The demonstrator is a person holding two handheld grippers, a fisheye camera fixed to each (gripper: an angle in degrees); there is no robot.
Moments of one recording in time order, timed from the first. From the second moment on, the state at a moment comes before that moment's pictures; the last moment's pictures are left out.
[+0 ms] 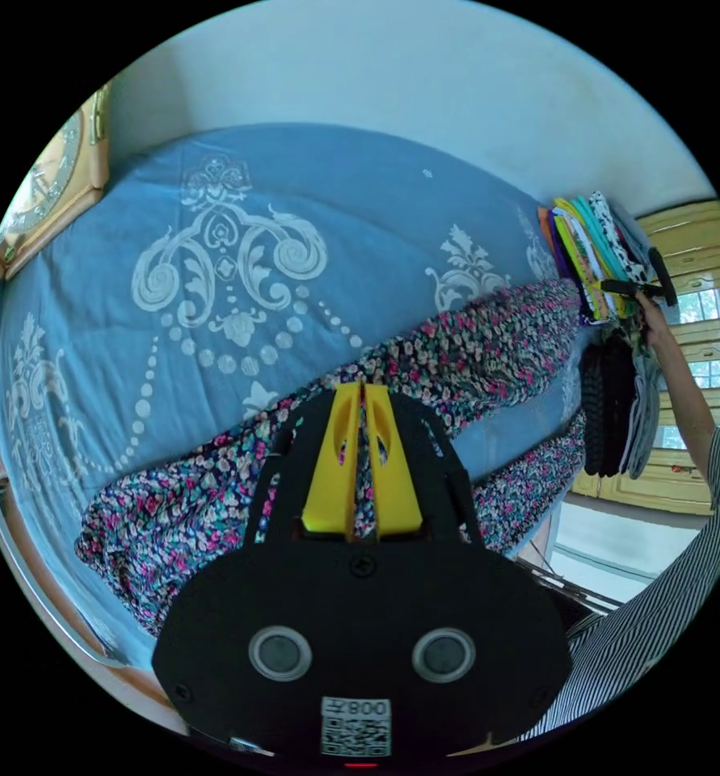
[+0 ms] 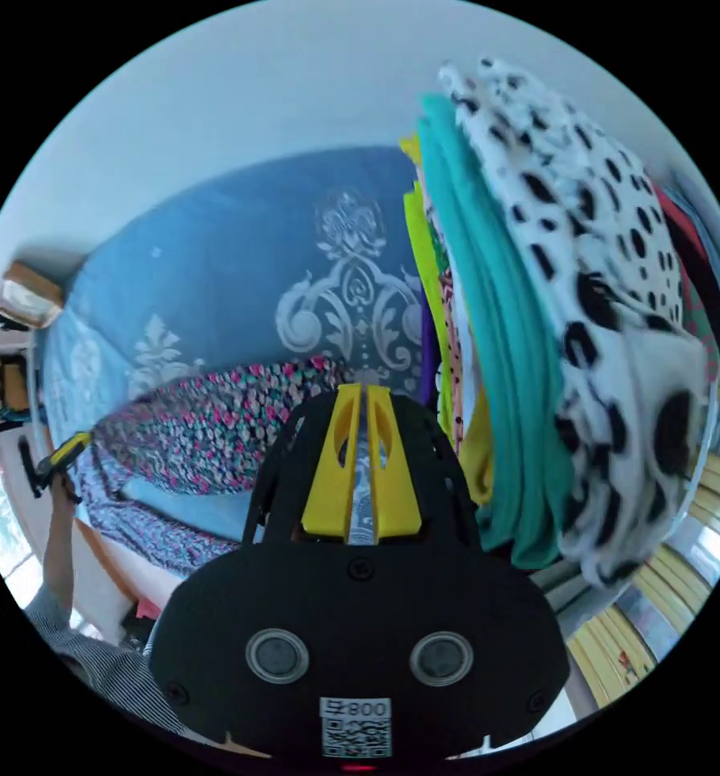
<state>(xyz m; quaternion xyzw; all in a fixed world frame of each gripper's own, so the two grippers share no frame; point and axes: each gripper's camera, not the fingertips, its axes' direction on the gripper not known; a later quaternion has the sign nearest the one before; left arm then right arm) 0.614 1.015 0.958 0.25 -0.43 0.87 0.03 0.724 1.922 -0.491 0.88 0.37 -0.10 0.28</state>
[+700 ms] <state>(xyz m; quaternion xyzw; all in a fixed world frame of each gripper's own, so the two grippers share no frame) 0.637 0.944 0.959 0.26 -0.52 0.82 0.04 0.677 1.777 -0.561 0.85 0.37 -0.10 0.36</state>
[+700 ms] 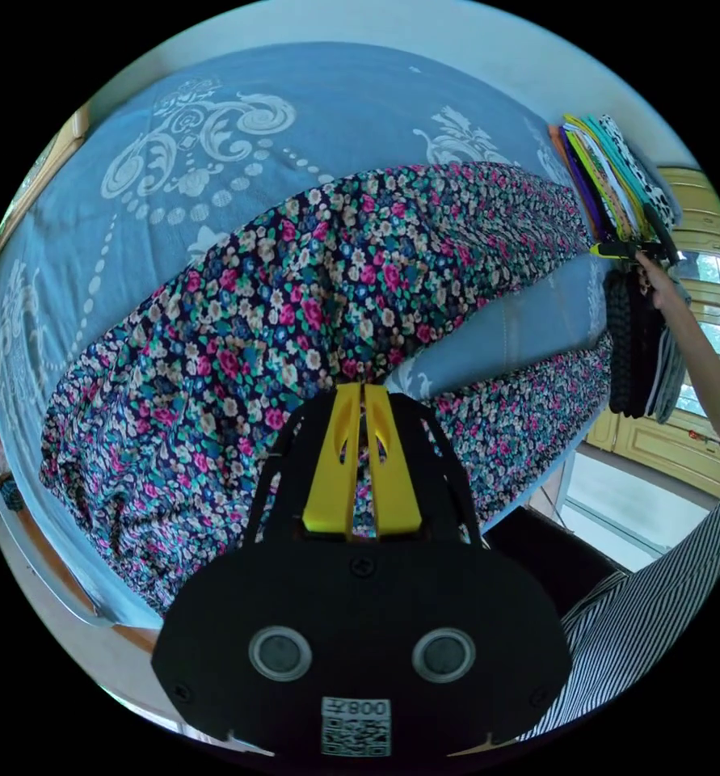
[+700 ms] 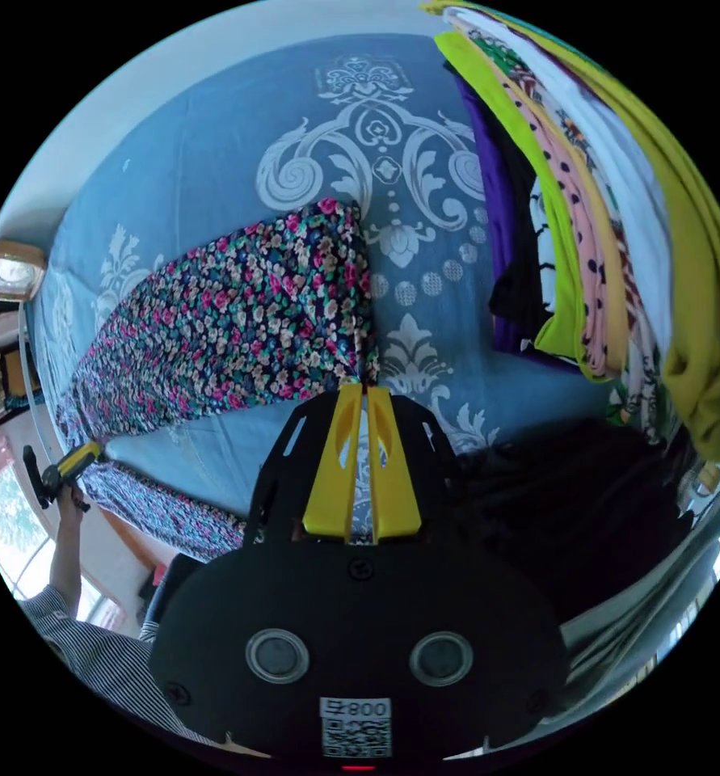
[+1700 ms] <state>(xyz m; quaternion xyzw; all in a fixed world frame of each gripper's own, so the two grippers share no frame) 0.716 1.032 0.899 0.28 -0.42 0.86 0.06 0.562 1.659 -0.454 0.82 0.47 -0.09 0.30</state>
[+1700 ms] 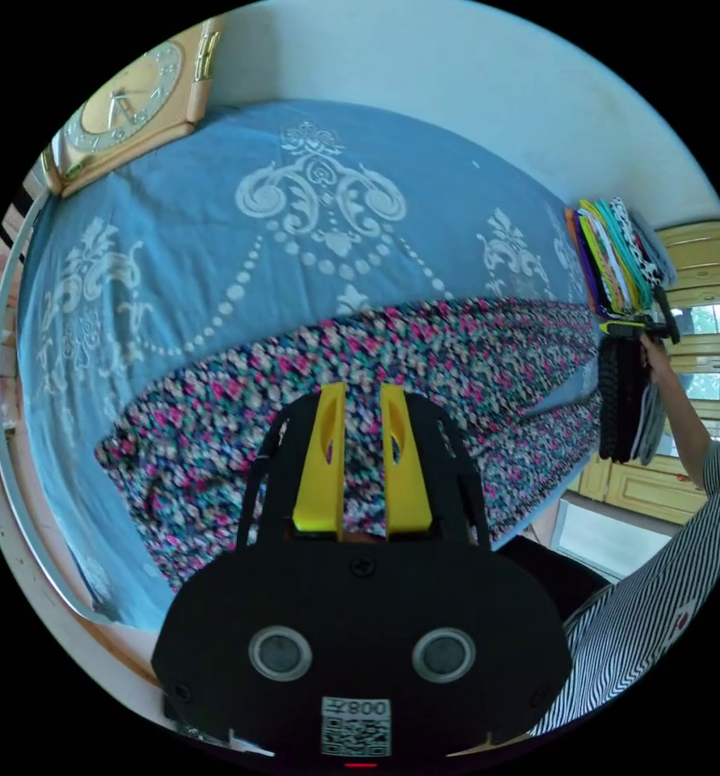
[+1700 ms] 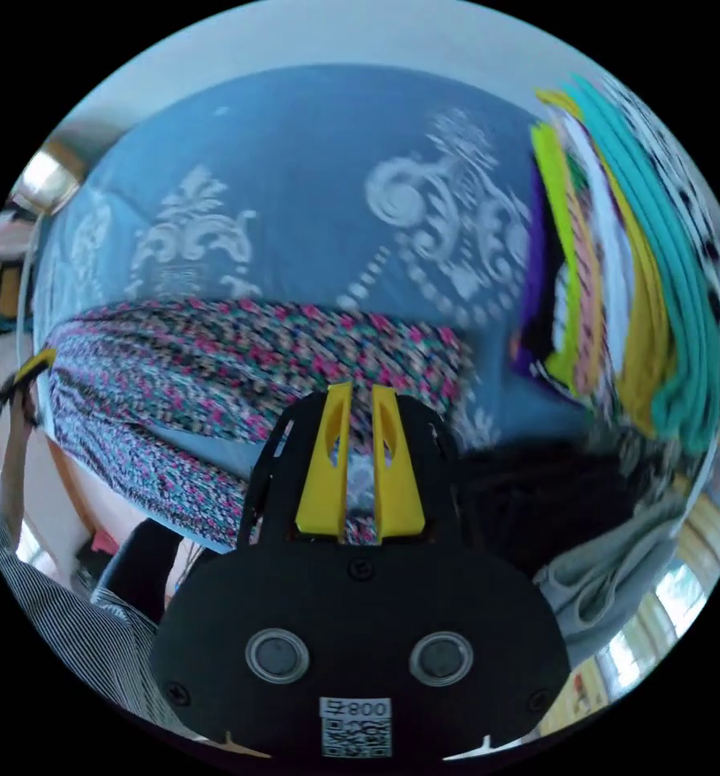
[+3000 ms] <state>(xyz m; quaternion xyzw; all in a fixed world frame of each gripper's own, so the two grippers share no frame) 0.750 1.101 0.884 0.25 -0.41 0.88 -0.01 0.503 1.637 -0.405 0.84 0.48 -0.10 0.24</state>
